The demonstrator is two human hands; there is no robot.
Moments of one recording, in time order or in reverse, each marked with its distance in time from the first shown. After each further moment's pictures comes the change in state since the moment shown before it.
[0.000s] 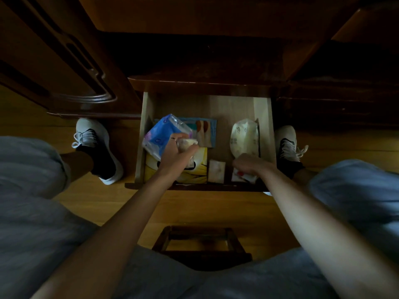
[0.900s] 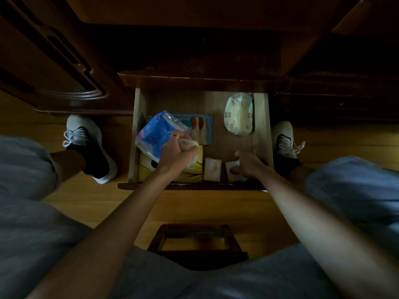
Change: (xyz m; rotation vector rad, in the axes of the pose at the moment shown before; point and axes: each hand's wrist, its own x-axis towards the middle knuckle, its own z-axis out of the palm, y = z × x) left_hand 0.012 -0.002 0.010 0.134 -0.022 0.032; right_hand 0.019 0.024 0.009 -0.147 0.150 -0.140
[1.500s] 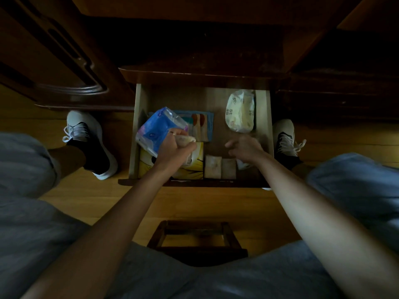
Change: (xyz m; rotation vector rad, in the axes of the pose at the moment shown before) left_hand 0.000 -0.004 -0.004 -0.022 0.019 -0.005; right_hand -0.001 -0.022 -0.026 0.233 0.146 -0.050
